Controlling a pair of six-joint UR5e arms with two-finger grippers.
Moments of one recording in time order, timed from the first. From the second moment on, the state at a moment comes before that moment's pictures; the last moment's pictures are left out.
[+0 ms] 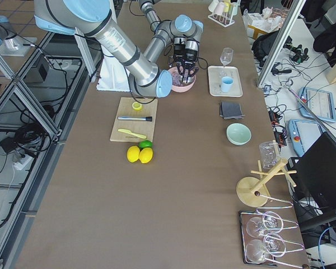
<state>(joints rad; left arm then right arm) -0.53 -2.18 -1.35 -2.65 -2.09 -0.02 0.59 -0.53 1.43 -2.60 1.68 -0.50</state>
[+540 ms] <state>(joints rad) -0.53 -2.18 -1.35 -2.65 -2.09 -0.02 0.59 -0.57 1.48 -2.54 1.69 -0.44</state>
